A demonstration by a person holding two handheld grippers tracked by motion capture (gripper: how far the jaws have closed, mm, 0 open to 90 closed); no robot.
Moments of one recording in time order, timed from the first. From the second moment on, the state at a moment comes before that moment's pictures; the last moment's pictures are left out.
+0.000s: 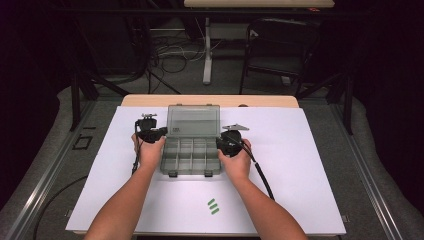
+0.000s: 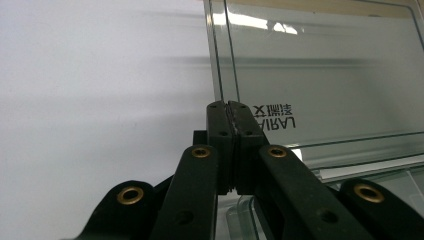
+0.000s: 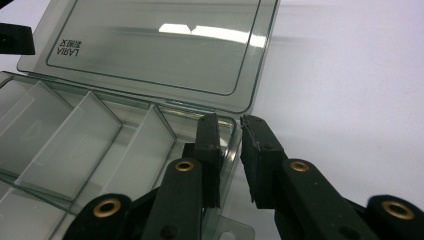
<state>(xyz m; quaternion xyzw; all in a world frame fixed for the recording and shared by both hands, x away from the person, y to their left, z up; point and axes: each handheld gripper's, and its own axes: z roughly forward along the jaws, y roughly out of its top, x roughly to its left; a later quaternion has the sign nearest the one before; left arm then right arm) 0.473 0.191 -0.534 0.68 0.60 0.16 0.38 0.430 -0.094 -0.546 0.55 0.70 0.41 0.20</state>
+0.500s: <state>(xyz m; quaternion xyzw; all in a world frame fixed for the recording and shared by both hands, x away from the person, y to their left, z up) 0.475 0.190 -0.537 0.68 0.61 0.16 0.37 0.429 -0.094 -0.547 0.56 0.70 0.41 0.19</state>
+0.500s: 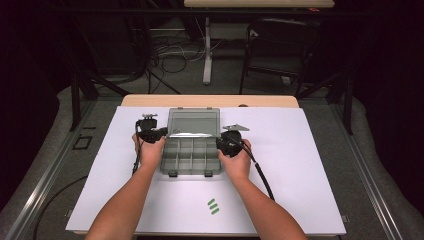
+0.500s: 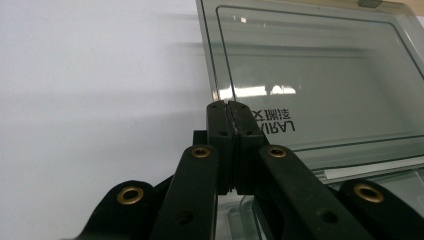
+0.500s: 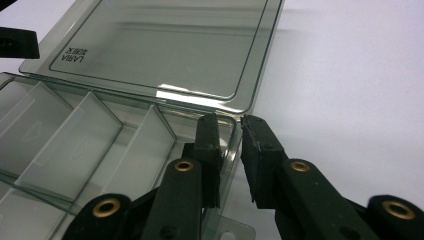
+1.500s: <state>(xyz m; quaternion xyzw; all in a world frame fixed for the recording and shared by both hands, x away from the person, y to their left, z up) 0.474 0.194 -0.535 0.68 0.61 0.15 0.38 0.430 -0.096 -0.546 0.56 0.70 0.41 0.19</state>
